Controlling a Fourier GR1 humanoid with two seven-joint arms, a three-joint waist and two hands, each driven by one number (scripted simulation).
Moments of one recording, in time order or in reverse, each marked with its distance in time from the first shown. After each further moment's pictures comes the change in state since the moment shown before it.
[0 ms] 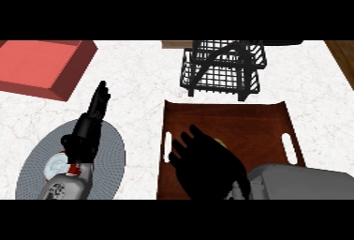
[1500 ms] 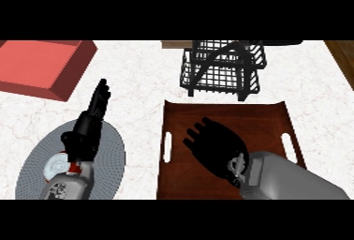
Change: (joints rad) left arm -0.004 -0.057 0.052 -0.024 -0.067 -0.050 0.039; right arm 0.268 0.092 -0.151 0.186 0.544 0.048 -0.419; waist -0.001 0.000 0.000
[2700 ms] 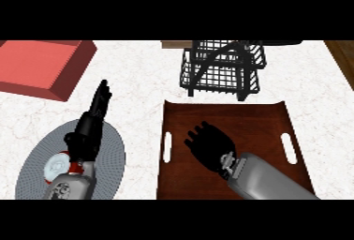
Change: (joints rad) left arm 0.004 -0.044 0.038 0.016 -0.046 -0.034 -0.021; right arm 0.120 0.122 -0.033 0.205 0.339 -0.089 -0.213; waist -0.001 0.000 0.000
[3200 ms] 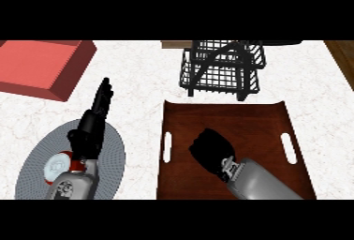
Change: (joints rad) left arm -0.014 -0.023 0.005 -0.004 -0.022 0.003 0.020; right arm 0.087 0.047 -0.036 0.059 0.106 -0.119 -0.063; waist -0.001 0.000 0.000
